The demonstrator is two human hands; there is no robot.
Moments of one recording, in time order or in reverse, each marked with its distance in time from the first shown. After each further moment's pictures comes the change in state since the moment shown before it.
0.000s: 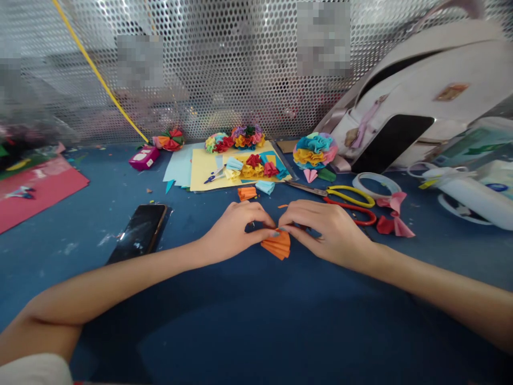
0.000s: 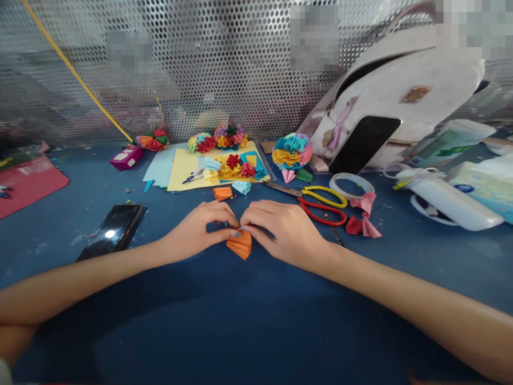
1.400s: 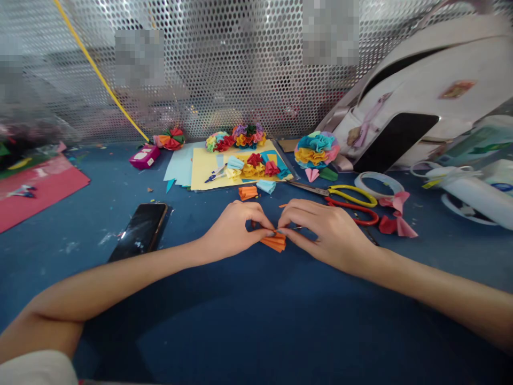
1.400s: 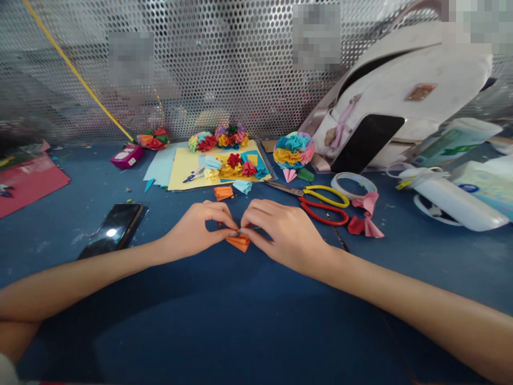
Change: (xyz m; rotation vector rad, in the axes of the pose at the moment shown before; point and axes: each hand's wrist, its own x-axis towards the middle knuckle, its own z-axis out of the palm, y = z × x) left_hand 0.000 -0.003 0.002 0.028 0.067 -0.006; right_hand -0.002 -0.006 0.003 -0.089 -0.004 0.036
